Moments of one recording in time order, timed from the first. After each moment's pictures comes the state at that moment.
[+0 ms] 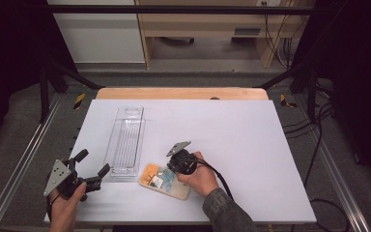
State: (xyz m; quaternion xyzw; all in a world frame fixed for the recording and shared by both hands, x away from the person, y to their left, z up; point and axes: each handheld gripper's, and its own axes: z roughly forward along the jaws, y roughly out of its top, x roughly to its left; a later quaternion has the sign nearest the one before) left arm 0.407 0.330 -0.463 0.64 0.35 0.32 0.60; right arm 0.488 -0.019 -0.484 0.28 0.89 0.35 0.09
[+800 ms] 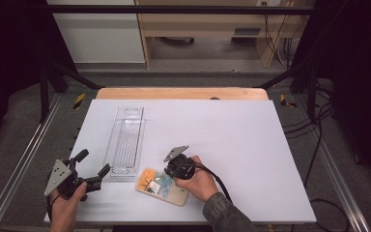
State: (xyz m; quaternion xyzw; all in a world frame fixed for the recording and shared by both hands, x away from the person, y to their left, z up) left arm 0.407 0.329 -0.463 0.65 0.35 0.32 0.60; right arm 0.475 -0.014 -0.484 0.26 0.89 0.36 0.08
